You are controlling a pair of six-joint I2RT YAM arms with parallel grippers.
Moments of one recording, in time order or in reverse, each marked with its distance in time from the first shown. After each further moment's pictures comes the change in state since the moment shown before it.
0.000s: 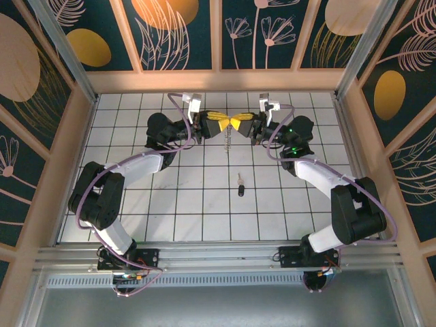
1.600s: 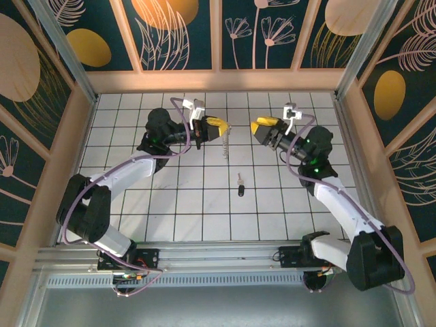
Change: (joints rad) left arm -0.003 -0.142 -0.015 -0.439 -0.058 0.442; right arm -0.087 -0.385 -0.167 -0.513 0.325 -0.113
